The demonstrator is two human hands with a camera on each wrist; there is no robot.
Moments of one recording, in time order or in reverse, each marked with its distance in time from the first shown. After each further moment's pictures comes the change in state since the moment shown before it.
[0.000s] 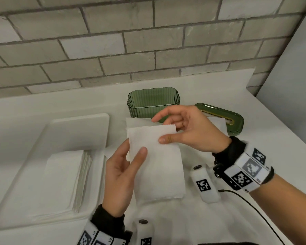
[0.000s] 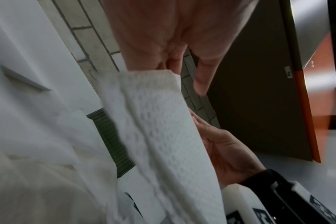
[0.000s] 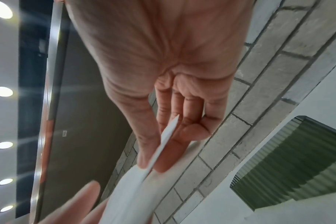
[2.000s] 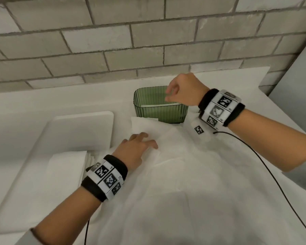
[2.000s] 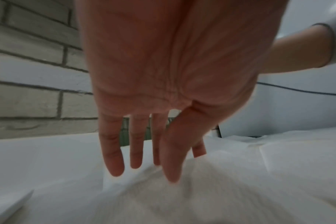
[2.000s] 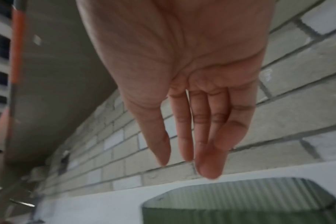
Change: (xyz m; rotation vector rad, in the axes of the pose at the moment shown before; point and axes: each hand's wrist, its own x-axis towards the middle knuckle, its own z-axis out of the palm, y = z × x) left_hand 0.109 -0.035 -0.044 1.626 -0.798 -0.208; right_hand 0.131 0.033 -0.044 -0.829 0.092 0.166
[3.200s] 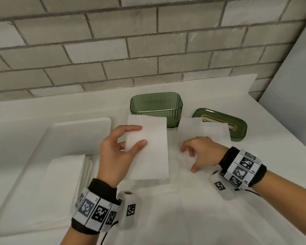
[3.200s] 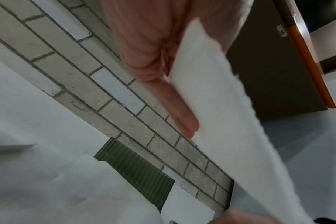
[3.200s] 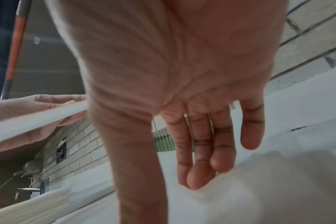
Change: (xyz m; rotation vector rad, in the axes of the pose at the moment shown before) left_hand -0.052 0.034 -0.004 -1.185 0.898 0.070; right_hand -0.123 0.059 0.053 -0.182 -0.499 0.062
